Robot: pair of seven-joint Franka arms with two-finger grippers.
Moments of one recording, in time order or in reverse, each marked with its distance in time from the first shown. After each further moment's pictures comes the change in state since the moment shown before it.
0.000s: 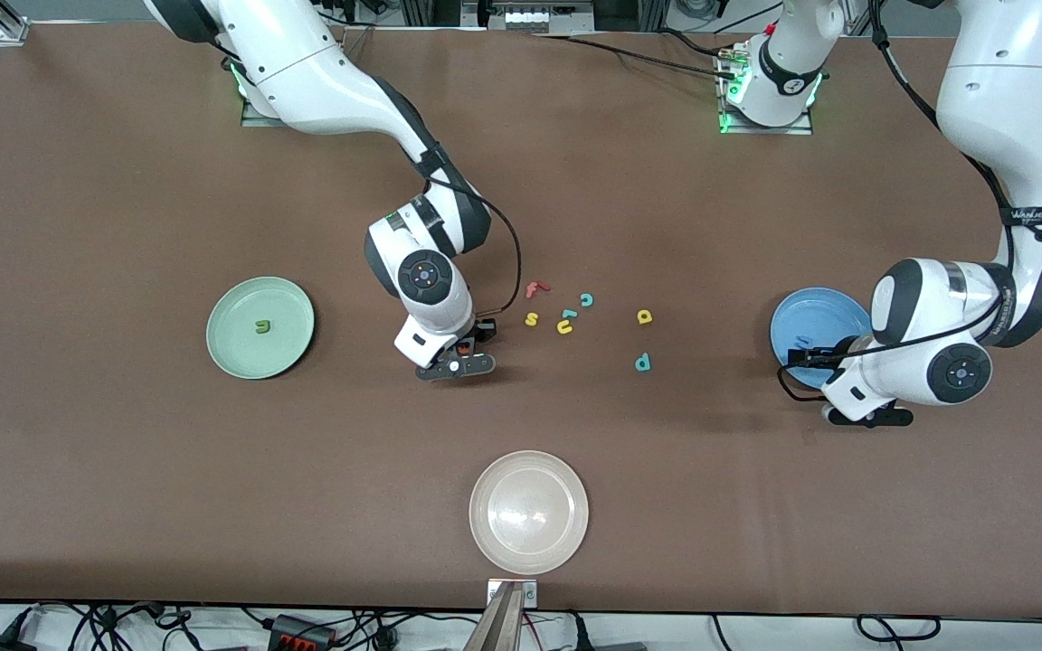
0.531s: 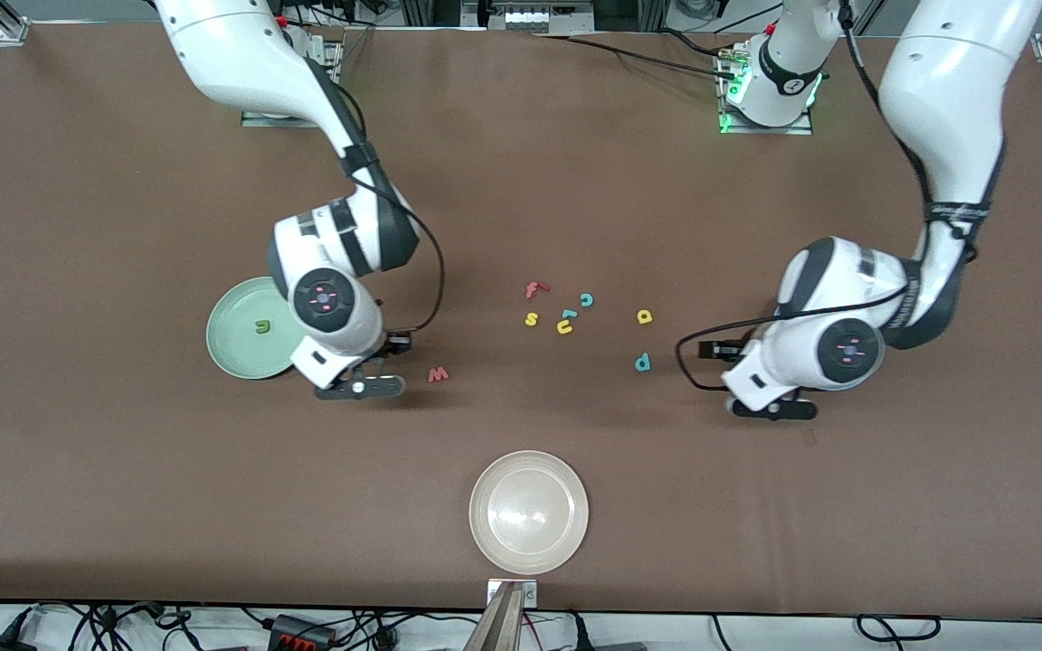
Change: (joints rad) left arm -0.112 0.039 -0.154 0.048 -0.009 0.020 -0.221; right arm -0.052 -0.172 -0.171 -0.067 -0.004 -0.250 -0.145
